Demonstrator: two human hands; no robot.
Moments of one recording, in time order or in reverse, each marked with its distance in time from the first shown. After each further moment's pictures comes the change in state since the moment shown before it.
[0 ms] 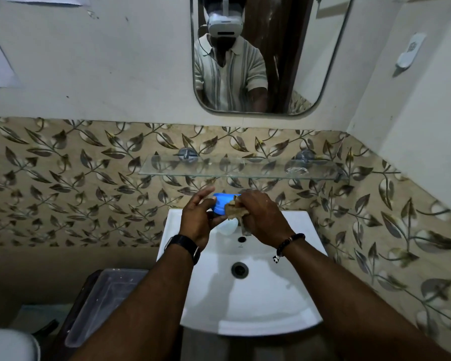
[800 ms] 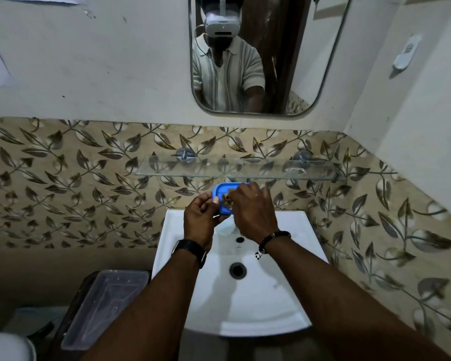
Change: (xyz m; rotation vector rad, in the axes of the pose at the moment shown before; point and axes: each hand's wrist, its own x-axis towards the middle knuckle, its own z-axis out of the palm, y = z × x) left_hand 0.000 -0.018 0.006 0.095 0.052 0.196; right_hand 0.021 -0.018 0.015 -0.315 -0.038 0.216
